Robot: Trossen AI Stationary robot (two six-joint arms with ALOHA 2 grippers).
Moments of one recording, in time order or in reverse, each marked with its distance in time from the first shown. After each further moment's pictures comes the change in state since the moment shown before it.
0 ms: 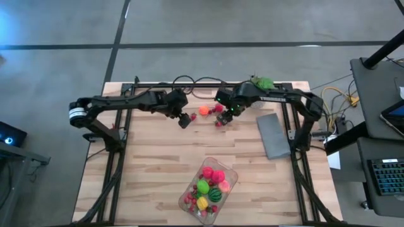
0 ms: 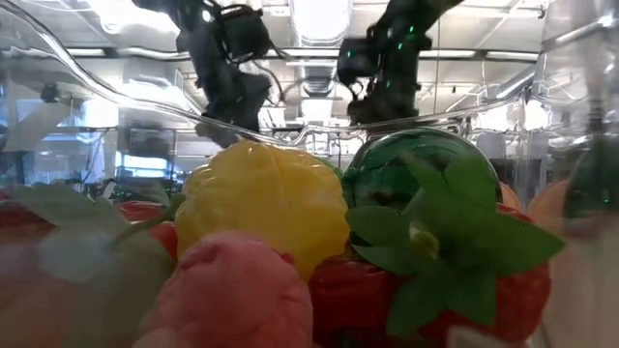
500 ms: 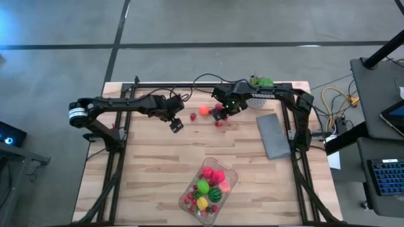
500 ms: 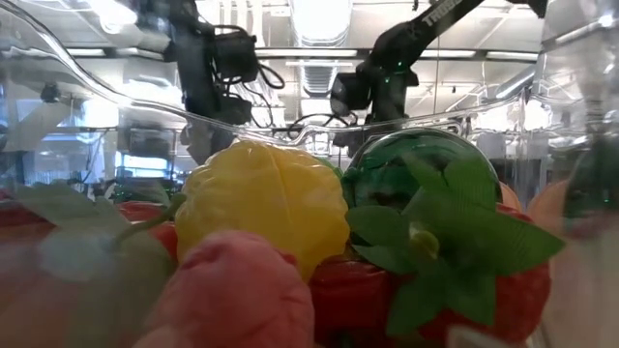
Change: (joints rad) left arm 0.002 -0.004 -0.104 -0.093 -0.107 0.101; right arm -0.083 0.133 0.000 0.121 -0.124 0.137
